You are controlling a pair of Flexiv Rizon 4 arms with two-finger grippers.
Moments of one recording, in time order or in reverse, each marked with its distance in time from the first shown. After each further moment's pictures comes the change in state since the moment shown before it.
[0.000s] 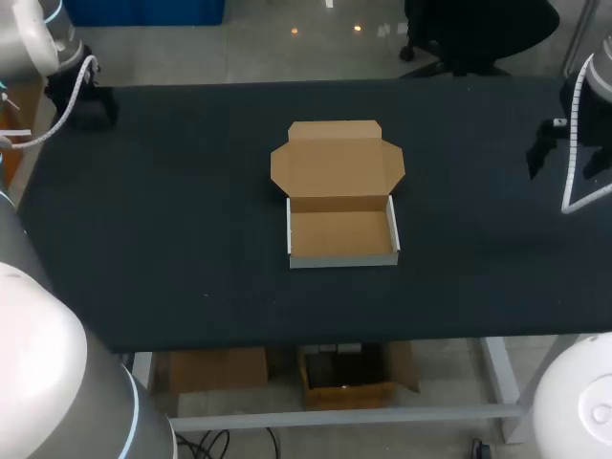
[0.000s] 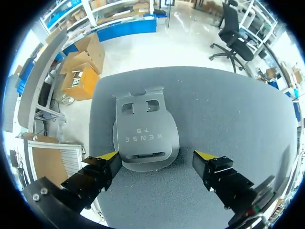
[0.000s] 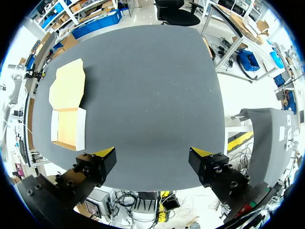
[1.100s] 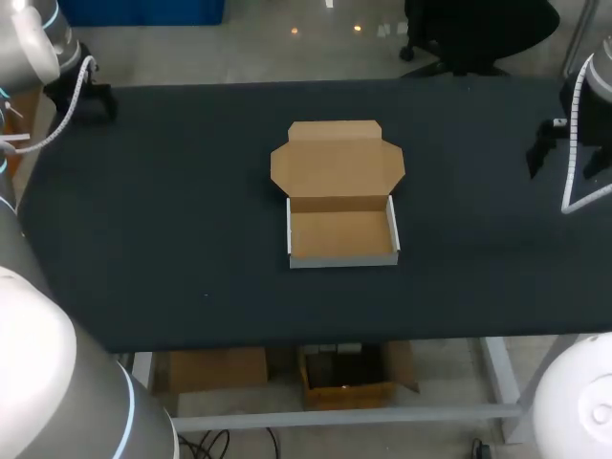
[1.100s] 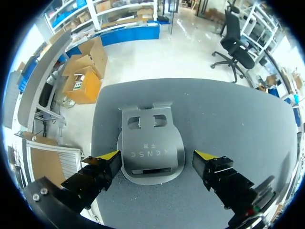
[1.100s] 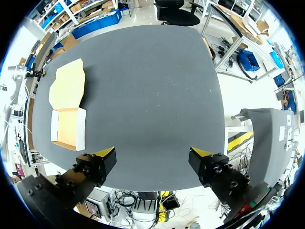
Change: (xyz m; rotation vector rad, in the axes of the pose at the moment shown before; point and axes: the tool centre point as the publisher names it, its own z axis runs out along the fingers) left arm -0.007 -0.016 0.006 0.070 -0.002 -0.031; right arm 0.000 0.000 0.000 0.000 0.000 0.000
